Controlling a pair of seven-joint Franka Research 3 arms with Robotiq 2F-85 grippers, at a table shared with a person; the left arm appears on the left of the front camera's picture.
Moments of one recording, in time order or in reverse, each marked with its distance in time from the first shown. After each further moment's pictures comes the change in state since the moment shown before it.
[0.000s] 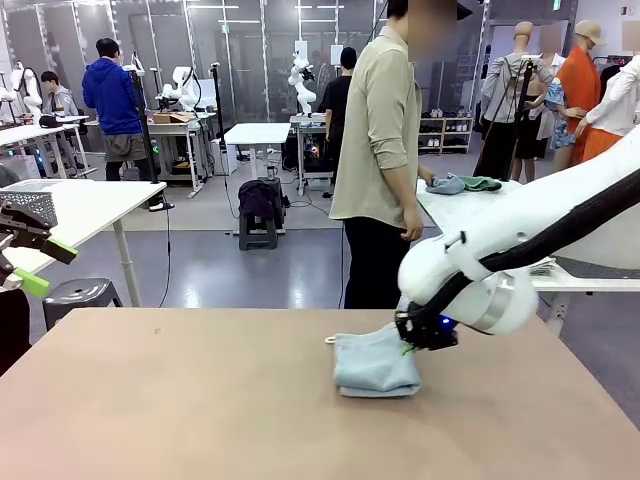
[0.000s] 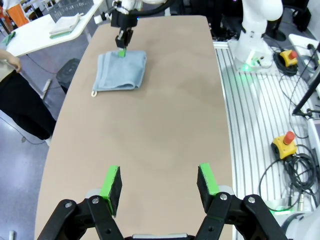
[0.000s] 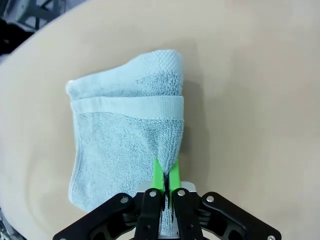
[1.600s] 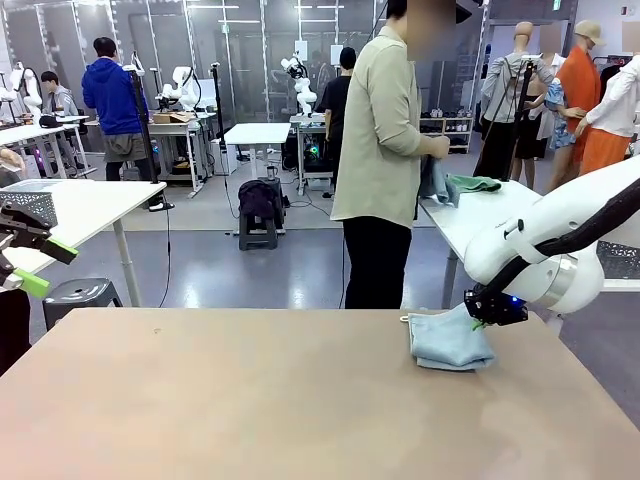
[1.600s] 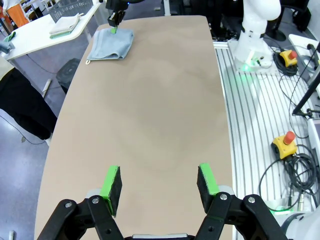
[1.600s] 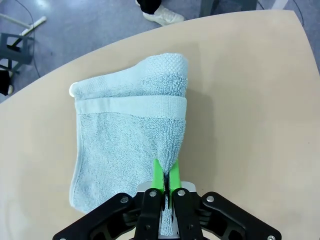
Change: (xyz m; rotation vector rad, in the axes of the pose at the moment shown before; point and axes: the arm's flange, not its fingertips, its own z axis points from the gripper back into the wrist) left arm 0.000 0.000 0.000 0.000 0.000 0.000; right arm 0.082 -0.107 0.026 -0.118 -0.110 -0.045
